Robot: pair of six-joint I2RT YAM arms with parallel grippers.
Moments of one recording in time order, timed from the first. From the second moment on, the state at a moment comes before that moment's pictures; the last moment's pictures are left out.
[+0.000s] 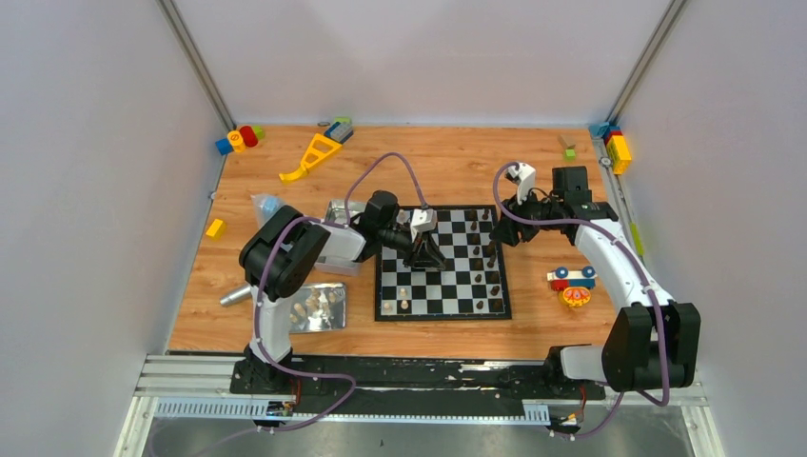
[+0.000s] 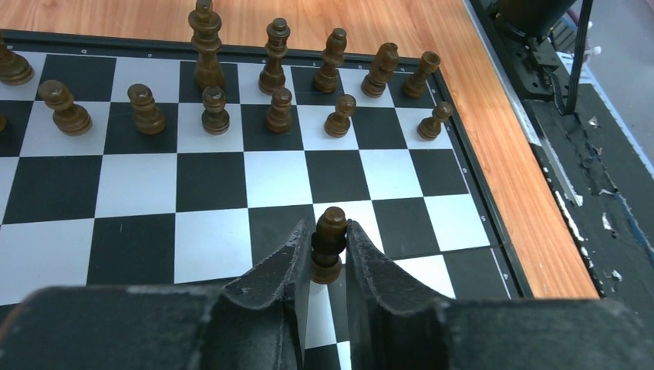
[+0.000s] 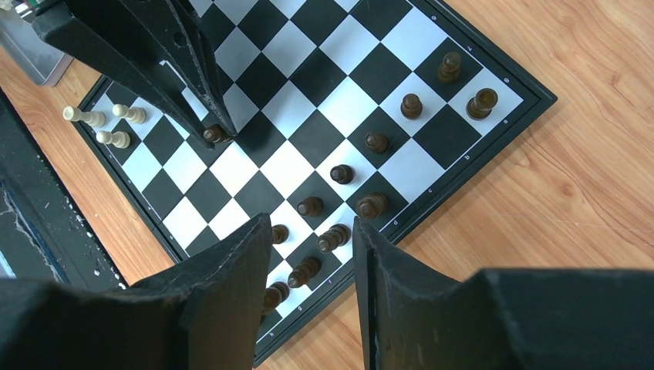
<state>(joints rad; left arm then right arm) -0.63 1.99 0.96 0.55 1.13 0.21 0.07 1.32 1.00 -0.59 -0.72 -0.38</state>
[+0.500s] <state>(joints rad) -0.63 1.97 0.94 0.52 1.09 0.27 0.09 1.32 1.00 -0.59 -0.73 -0.38</state>
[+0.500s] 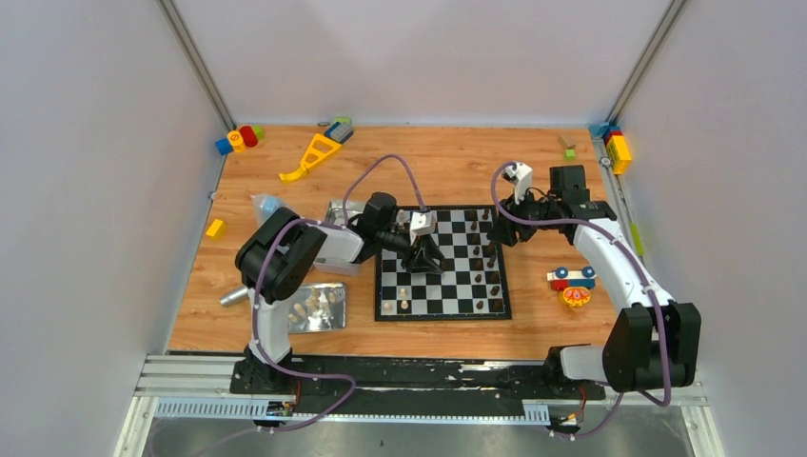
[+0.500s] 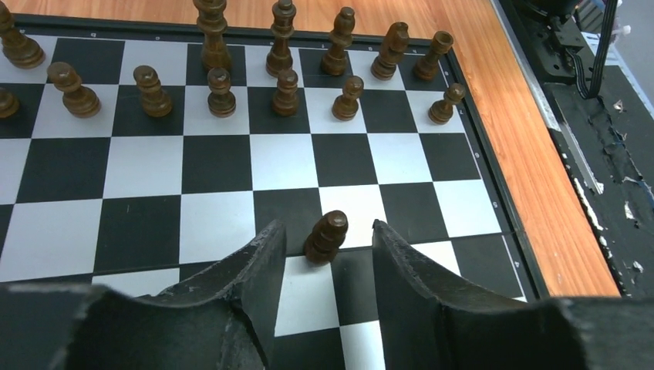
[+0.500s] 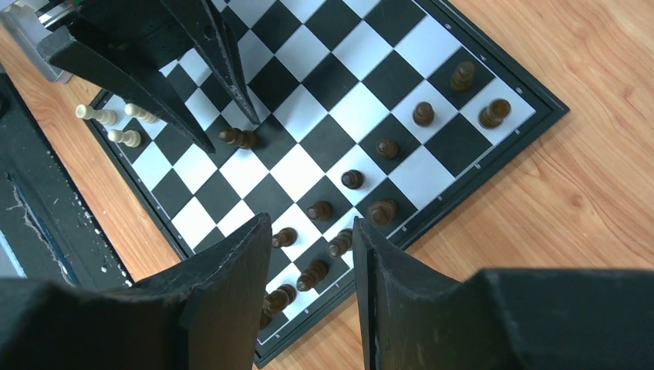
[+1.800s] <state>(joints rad) -0.25 1.30 1.00 -0.48 0.74 0.58 0.57 1.68 1.17 -0.61 -0.45 -0.44</state>
